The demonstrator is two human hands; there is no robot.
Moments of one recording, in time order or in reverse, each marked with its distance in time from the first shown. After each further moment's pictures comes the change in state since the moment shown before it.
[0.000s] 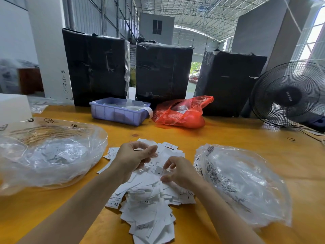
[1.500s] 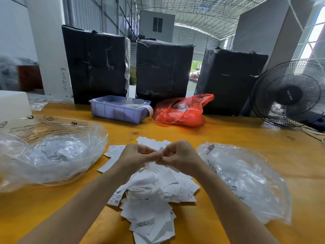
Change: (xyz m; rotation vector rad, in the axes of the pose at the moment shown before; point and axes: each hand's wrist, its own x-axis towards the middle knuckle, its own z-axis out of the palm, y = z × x) left_hand 0.003 -0.012 -0.001 0.151 -0.113 0.090; right_hand -0.012 -0.037 -0.029 0.346 0.021 -0.245
